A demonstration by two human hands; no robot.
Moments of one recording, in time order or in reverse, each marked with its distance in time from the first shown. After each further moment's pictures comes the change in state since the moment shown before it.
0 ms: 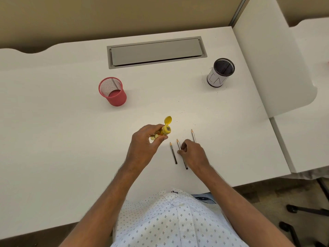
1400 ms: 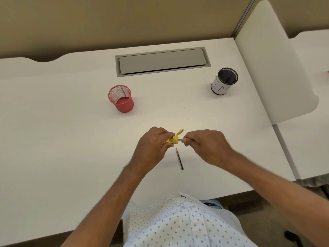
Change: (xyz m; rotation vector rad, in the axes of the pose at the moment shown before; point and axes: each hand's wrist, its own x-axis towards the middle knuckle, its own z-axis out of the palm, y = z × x) left_hand 0.012 0.013 -0.021 0.402 -0.160 0.194; right_hand -0.028 -0.077 -0.115 -0.327 0.008 -0.482
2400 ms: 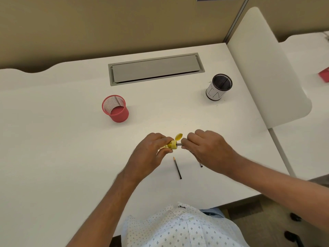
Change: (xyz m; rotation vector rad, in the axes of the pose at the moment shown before) left_hand 0.020 -0.009 -0.009 -0.110 -0.085 0.041; right_hand 0.003 0.015 -0.009 -0.455 0.322 -0.444
